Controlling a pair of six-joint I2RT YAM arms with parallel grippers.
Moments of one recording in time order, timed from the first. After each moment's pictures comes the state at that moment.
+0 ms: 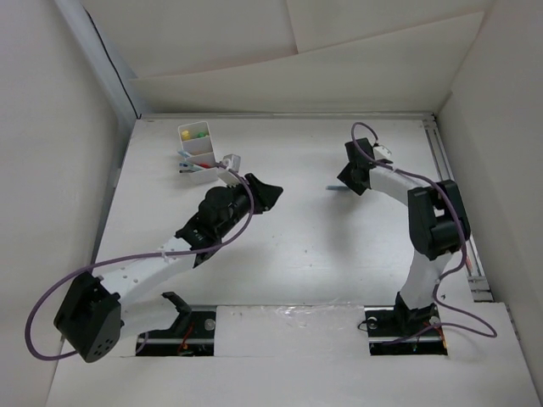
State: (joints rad) left arm -0.71 1.11 0.63 0.37 -0.06 -0.78; right arm 0.27 1.86 1.21 -0.31 0.32 0.90
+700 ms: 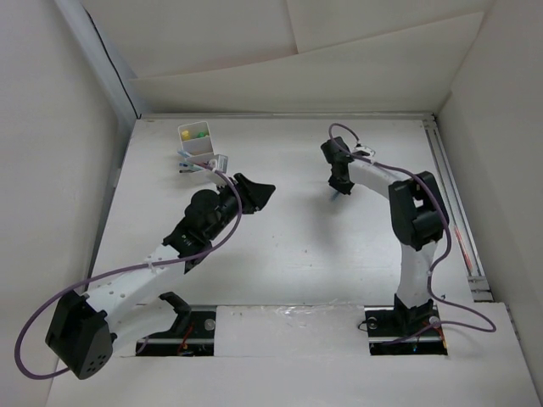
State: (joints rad) left arm -0.67 0.99 0.60 0.34 -0.03 -0.78; right arm 0.38 2.02 1.44 -0.60 0.48 0.97
